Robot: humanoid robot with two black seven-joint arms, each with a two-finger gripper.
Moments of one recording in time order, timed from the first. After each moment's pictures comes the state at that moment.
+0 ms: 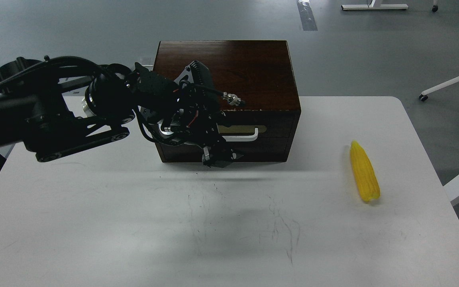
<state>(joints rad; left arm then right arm) -1.37 0.45 -0.06 -1.38 2.01 -0.49 -0.40 0.87 -0.73 0.79 0.62 0.34 0.49 0.31</state>
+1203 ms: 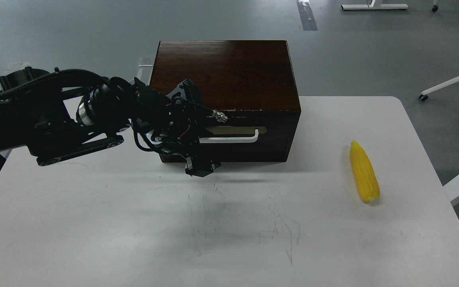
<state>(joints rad) -1.38 0.44 0.06 -1.31 2.01 -0.49 -0.43 0.87 -0.75 0.79 0.62 0.34 0.49 0.31</state>
